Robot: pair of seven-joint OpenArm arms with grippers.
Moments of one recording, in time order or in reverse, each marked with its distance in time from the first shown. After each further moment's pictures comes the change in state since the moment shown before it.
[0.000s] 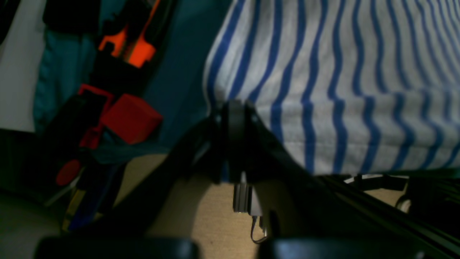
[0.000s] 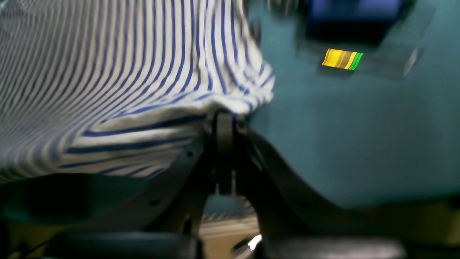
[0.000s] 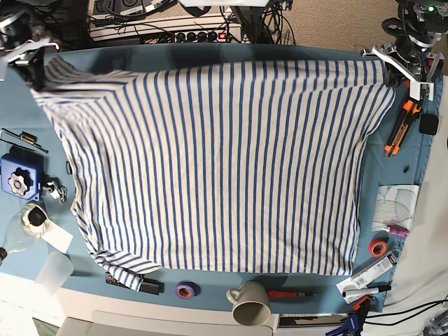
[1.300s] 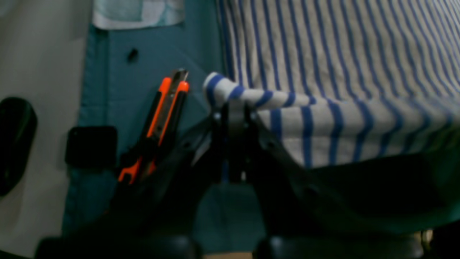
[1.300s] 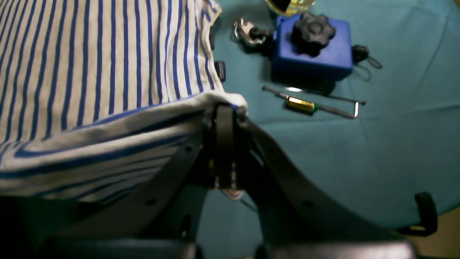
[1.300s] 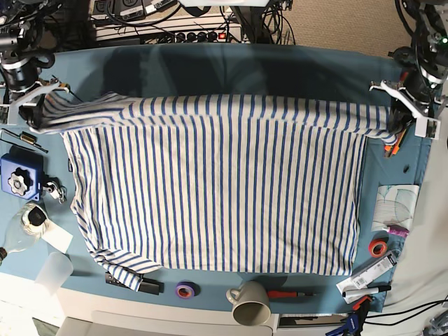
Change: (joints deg) left arm -11.2 -8.5 3.8 -6.4 -3.4 -4.7 -6.7; right arm 9.7 2.6 -17.8 1.7 -30.0 -11.3 9.6
